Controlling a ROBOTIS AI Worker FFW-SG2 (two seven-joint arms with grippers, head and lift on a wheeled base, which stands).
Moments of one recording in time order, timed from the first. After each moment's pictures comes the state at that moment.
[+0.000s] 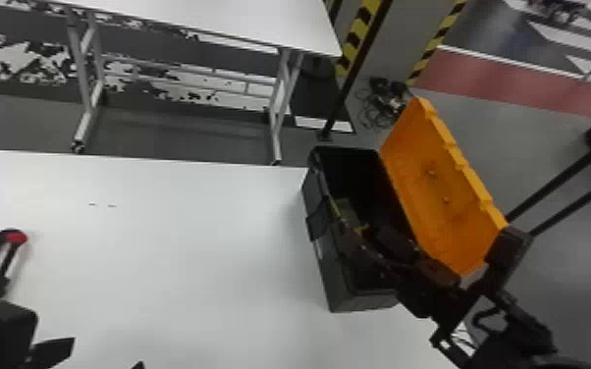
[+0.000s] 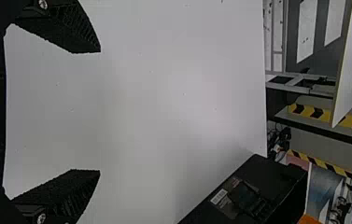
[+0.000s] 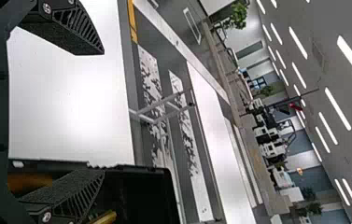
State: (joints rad) left arm 0.70 0.18 -0.15 -2.40 -0.01 0.96 -0.36; right arm 0.64 -0.07 -0.46 -2.31 -0.51 0.64 0.57
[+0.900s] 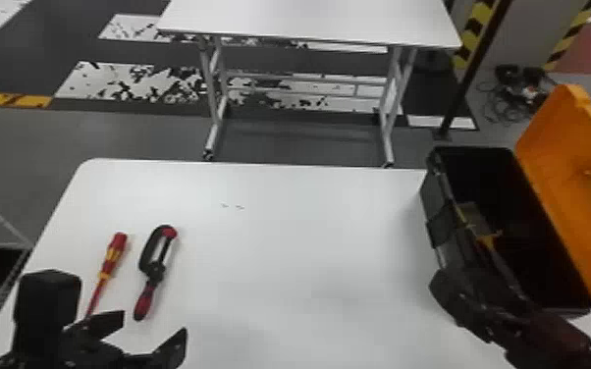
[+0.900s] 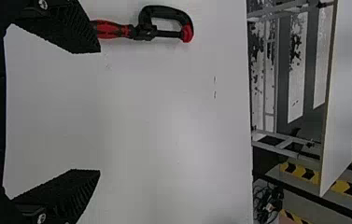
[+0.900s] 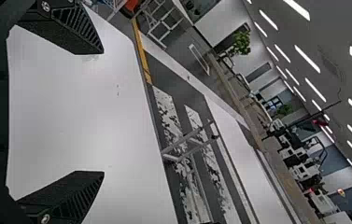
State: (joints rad) left arm 0.76 0.16 0.15 -2.54 0.05 1.05 -0.40; right arm 0.75 -0.03 -0.37 -2.35 -0.55 0.67 0.62
